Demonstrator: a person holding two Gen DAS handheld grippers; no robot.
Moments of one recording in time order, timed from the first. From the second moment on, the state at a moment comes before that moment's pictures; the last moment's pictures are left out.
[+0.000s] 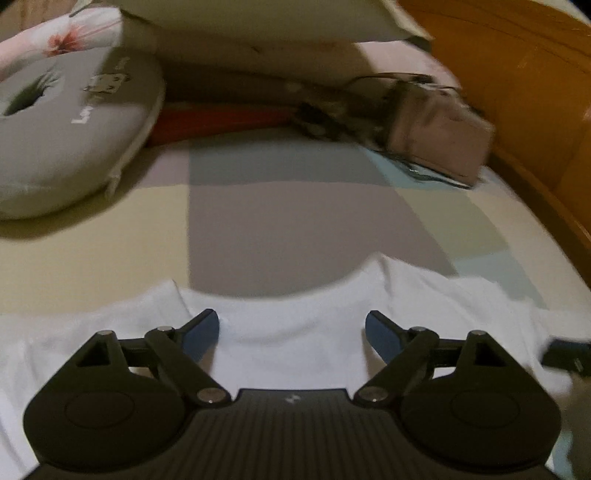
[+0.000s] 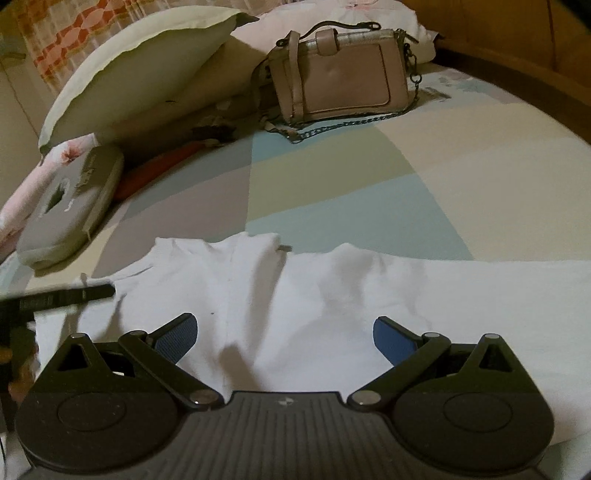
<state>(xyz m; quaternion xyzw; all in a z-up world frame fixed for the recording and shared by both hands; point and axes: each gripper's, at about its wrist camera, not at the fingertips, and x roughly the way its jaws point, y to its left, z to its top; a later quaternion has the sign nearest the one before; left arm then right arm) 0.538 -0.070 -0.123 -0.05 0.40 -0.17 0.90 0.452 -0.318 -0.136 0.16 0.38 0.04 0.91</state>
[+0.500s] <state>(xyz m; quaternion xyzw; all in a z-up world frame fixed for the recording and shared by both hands) 0.538 -0.106 -0.114 -0.04 0.43 -0.18 0.88 0.446 -0.318 -0.128 0.11 0.37 0.01 0.92</state>
